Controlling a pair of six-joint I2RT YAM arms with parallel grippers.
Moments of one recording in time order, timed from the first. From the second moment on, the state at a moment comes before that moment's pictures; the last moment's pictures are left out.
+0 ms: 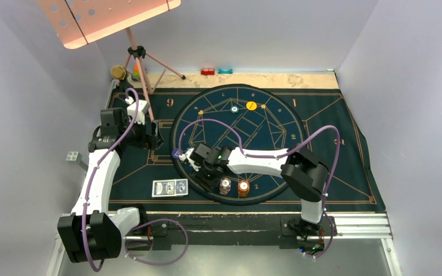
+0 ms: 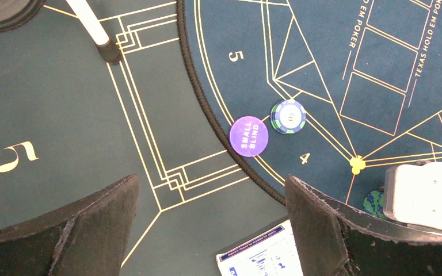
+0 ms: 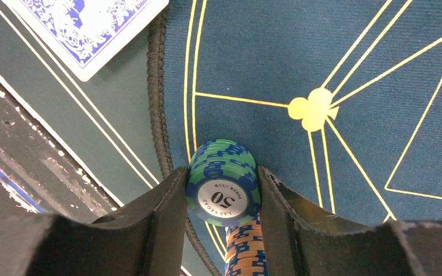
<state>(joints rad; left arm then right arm) 0.12 1.07 0.87 -0.59 0.44 0.16 1.12 1.88 1.27 -0.55 -0.06 0.15</state>
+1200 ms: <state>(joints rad) 0.12 1.07 0.87 -0.59 0.44 0.16 0.61 1.53 0.92 -0.66 0.27 0.54</state>
